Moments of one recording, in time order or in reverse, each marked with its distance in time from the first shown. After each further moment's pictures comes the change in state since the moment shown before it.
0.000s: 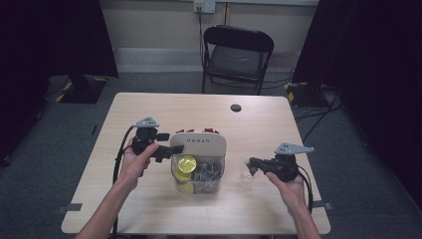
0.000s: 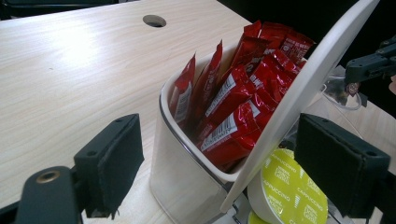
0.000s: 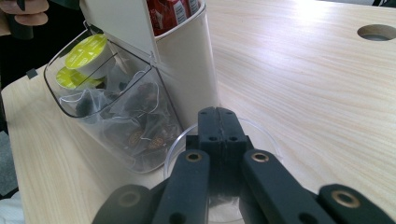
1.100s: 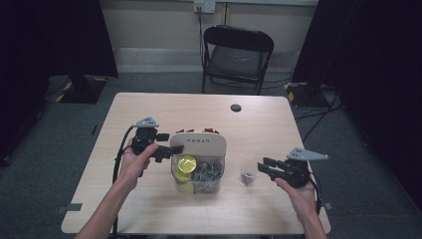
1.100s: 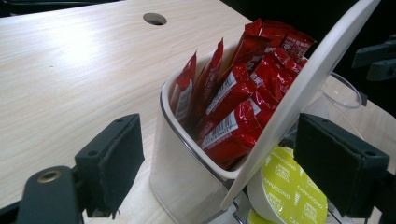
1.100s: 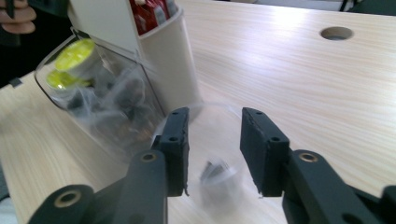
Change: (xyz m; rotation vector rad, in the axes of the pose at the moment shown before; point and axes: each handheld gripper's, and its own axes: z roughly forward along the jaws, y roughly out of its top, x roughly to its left) left arm 0.001 0.000 -0.001 0.003 -0.002 -0.009; right arm -0.002 -0.013 -0.029 -0.040 -0.081 0.025
